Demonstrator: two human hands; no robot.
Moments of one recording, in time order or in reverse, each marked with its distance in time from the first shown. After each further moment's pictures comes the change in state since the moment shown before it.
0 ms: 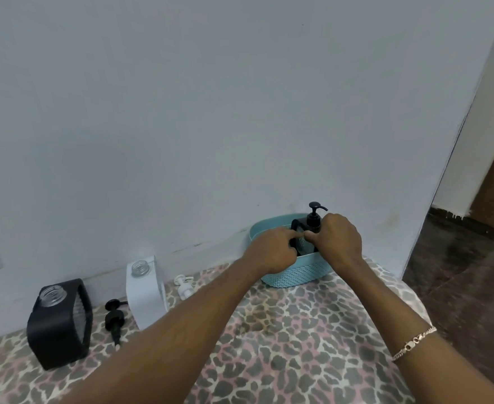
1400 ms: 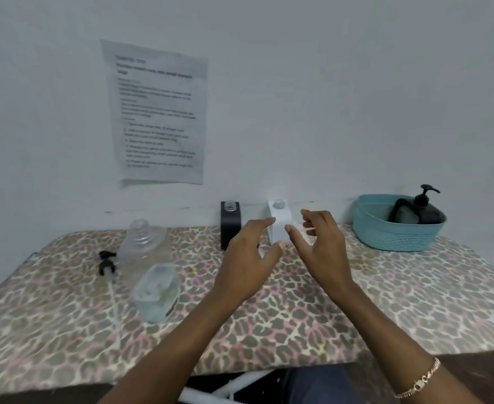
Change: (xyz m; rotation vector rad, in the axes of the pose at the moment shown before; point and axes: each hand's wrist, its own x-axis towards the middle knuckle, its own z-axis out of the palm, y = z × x) left_hand -0.349 -0.067 -0.050 -0.259 0.725 -0.186; right_hand -0.248 -0.177 0.009 0.713 0.006 -0.571
